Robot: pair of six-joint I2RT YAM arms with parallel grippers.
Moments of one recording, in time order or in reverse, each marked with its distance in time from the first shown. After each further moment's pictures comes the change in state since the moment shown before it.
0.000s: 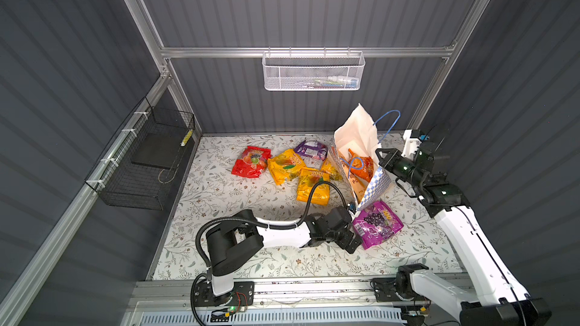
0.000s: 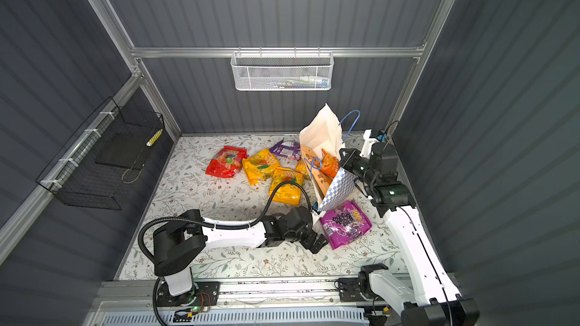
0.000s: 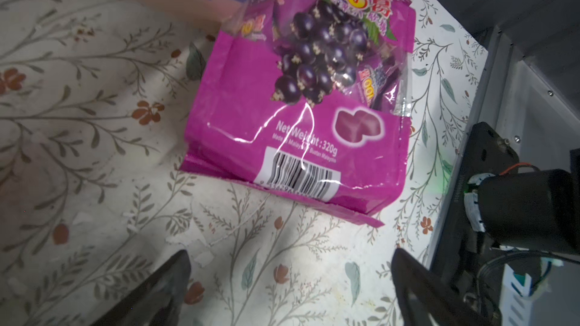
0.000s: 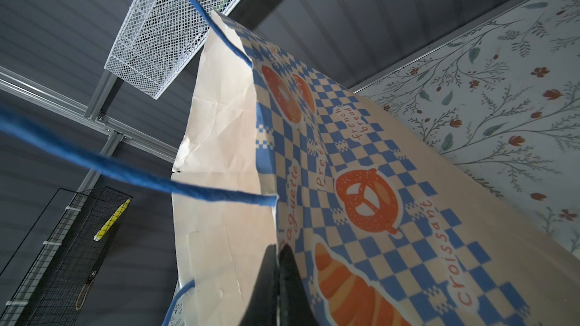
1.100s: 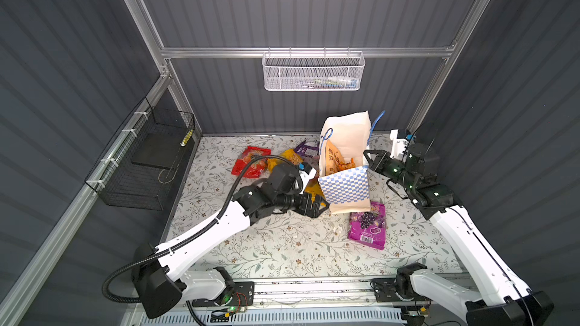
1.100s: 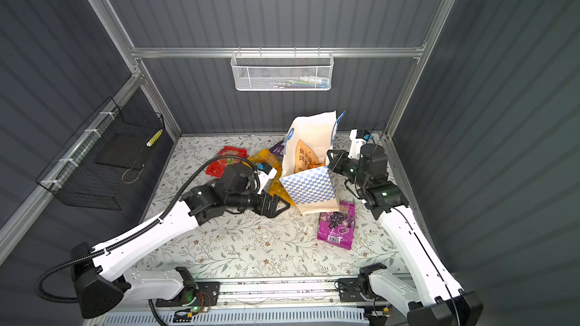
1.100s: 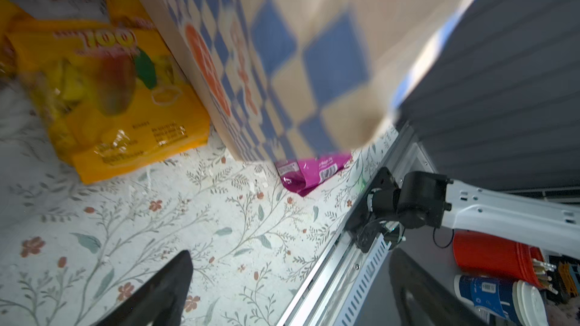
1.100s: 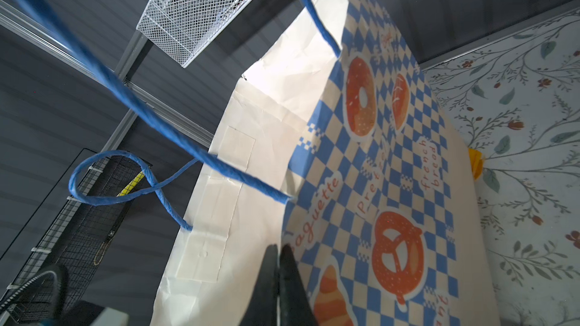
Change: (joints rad) left arm 0.291 -0.539 0.019 -0.535 0.242 -0.130; right arm 0.127 0.010 -0.012 0.049 0.017 -0.032
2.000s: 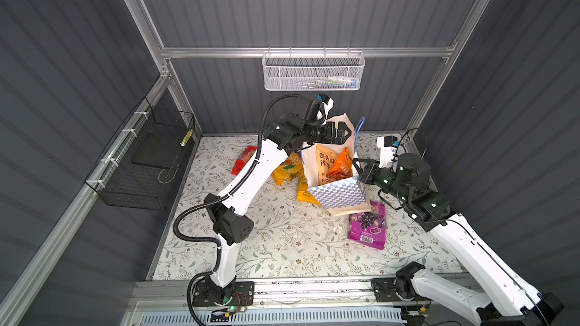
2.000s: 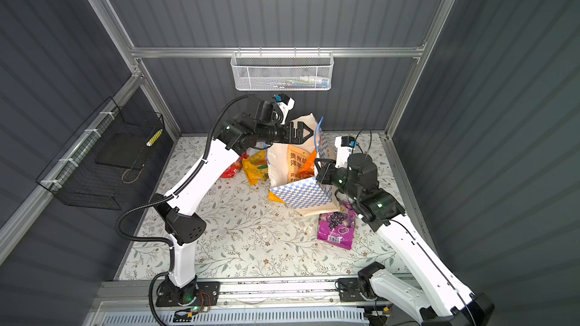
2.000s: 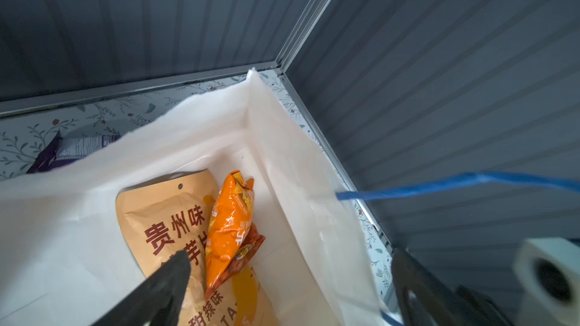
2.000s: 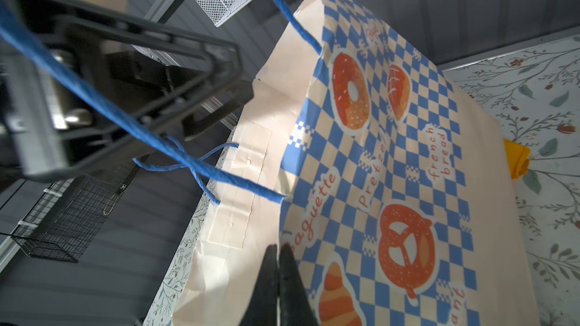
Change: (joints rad) left arm 0.186 0.695 1.272 -0.327 -0.013 0.028; right arm 0.208 -0.068 -0.035 -0.015 0.124 -0.048
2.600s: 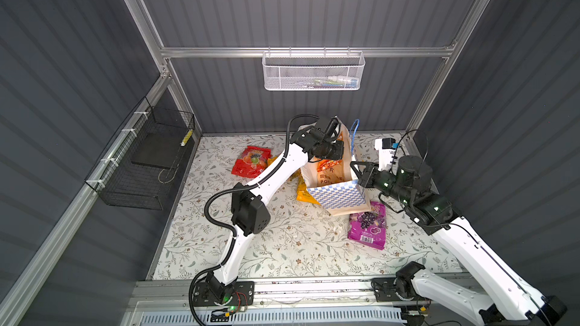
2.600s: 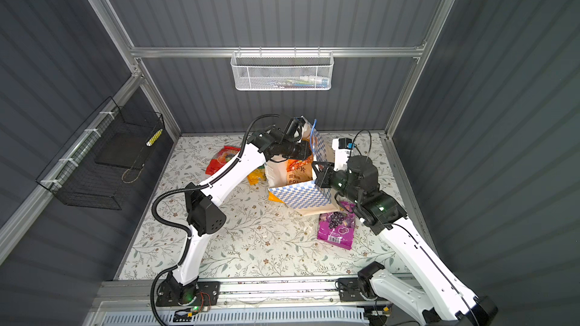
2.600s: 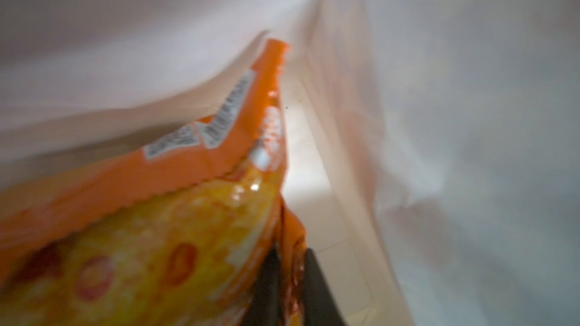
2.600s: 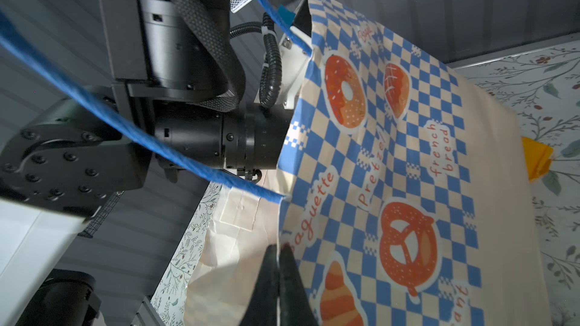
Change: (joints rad) left arm -0.020 0.268 0.017 -0.039 -0.085 -0.027; right arm 0.043 -0.031 0.000 -0.026 -0.018 -0.024
